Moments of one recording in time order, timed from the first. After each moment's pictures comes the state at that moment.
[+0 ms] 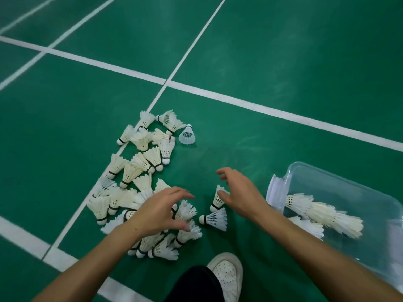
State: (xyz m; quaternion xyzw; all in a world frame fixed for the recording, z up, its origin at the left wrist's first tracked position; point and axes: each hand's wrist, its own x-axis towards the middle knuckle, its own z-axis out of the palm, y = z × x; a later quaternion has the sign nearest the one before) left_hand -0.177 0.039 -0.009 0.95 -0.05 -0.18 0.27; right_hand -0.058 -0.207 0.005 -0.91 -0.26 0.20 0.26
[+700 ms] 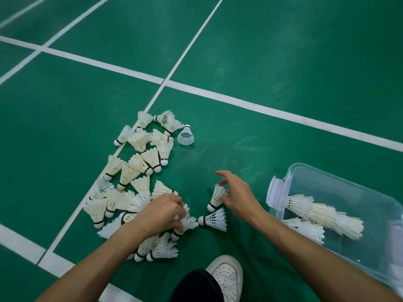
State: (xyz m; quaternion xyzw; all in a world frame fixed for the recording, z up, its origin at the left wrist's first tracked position) left_hand -0.168 0.039 -0.033 0.96 -0.13 -0.19 0.16; right_hand -0.055 -0.206 -0.032 -0.88 -0.20 0.25 0.34
